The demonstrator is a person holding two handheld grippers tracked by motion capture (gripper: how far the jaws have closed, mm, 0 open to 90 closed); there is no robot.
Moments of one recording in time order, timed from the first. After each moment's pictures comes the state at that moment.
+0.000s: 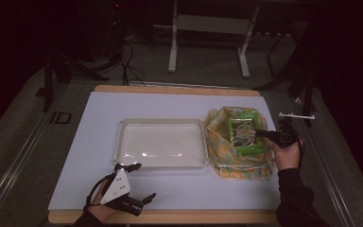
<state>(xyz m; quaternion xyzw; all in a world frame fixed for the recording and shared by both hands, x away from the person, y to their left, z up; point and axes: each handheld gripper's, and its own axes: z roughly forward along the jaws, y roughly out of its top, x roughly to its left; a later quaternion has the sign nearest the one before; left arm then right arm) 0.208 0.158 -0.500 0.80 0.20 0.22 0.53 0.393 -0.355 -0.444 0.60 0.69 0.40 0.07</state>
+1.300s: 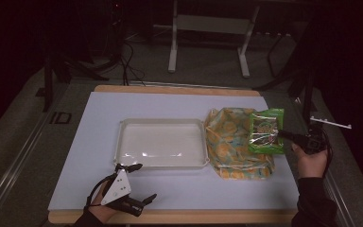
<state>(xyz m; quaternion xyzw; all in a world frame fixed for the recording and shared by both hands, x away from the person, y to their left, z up) 0.208 0.156 -0.501 0.80 0.19 0.22 0.53 0.355 -0.410 -0.417 0.63 0.63 0.44 0.10</state>
